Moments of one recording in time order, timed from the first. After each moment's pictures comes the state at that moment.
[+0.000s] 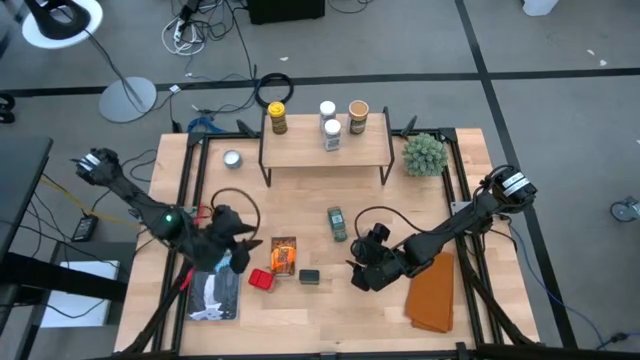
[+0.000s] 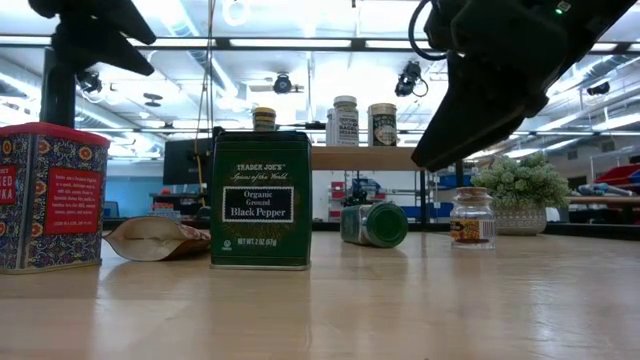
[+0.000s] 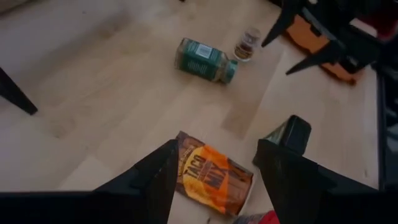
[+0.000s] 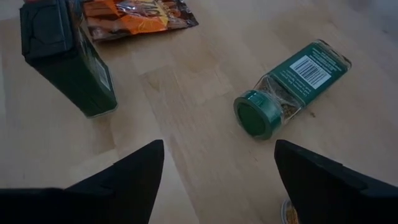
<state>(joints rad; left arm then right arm) -0.64 1.01 0.79 -0.67 -0.72 -1.04 0.52 1.67 0.96 -0.31 0.65 0.76</state>
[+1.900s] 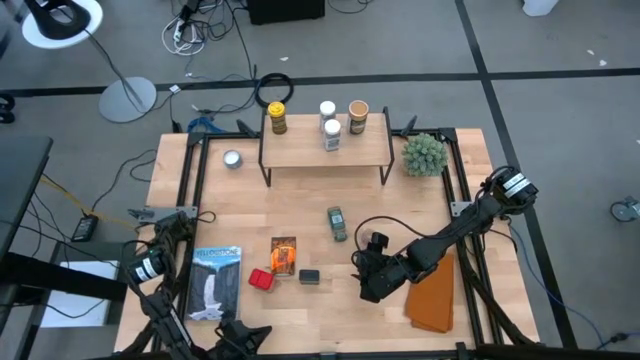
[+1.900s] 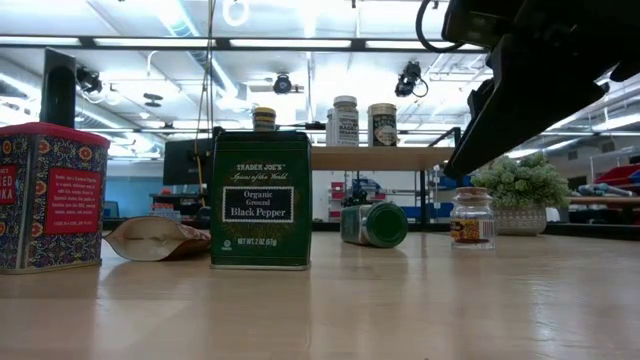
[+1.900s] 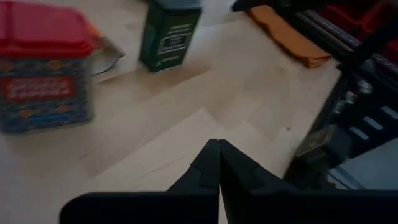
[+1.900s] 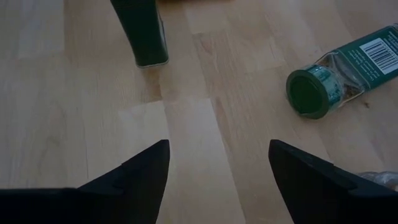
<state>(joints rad) -1.14 2.21 1.63 -1.10 -1.11 -2.20 0.56 1.67 0.96 -0.31 0.52 0.65</state>
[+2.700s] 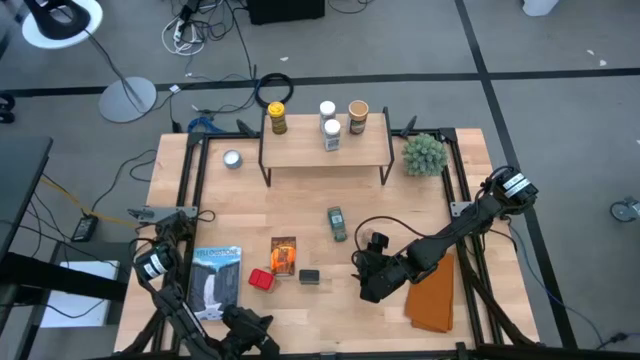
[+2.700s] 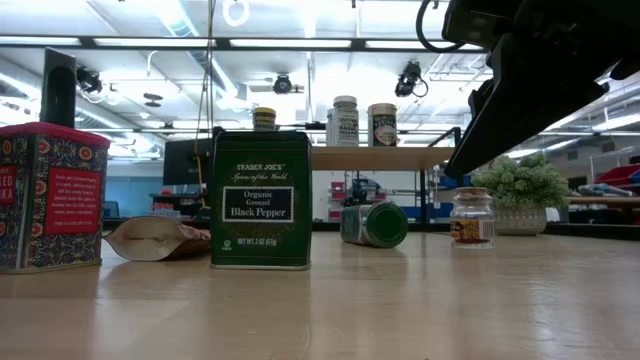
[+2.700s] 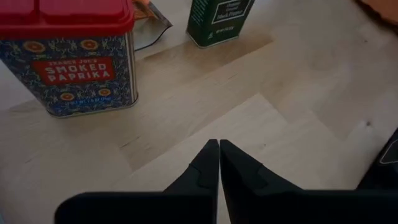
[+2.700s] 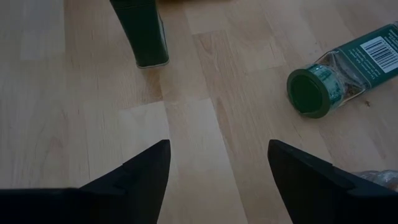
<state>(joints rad) -1.05 2.21 1.63 -1.14 -0.86 -2.18 0.56 1.67 0.96 -0.31 0.52 0.66</state>
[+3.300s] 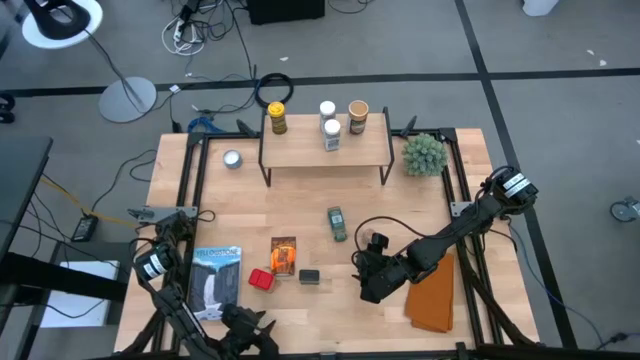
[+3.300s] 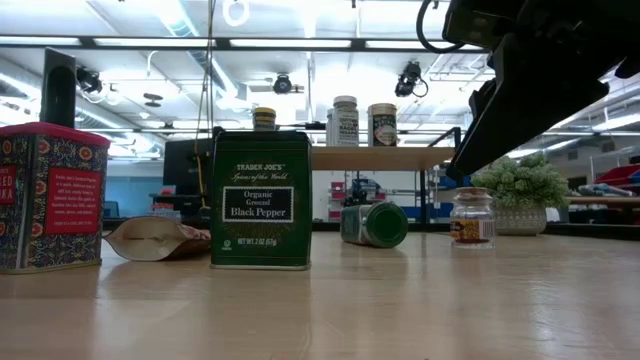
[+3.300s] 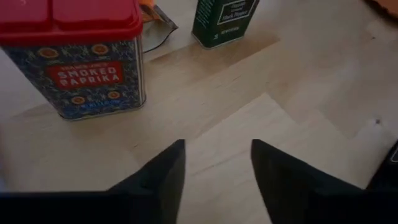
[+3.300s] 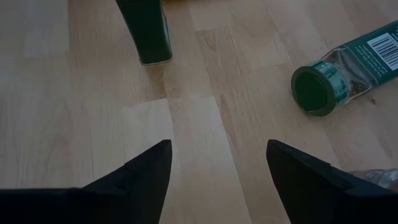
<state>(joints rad) -1.05 2.21 1.63 -1.17 -0.85 -2.18 0.56 1.67 0.96 -0.31 0.50 0.66</state>
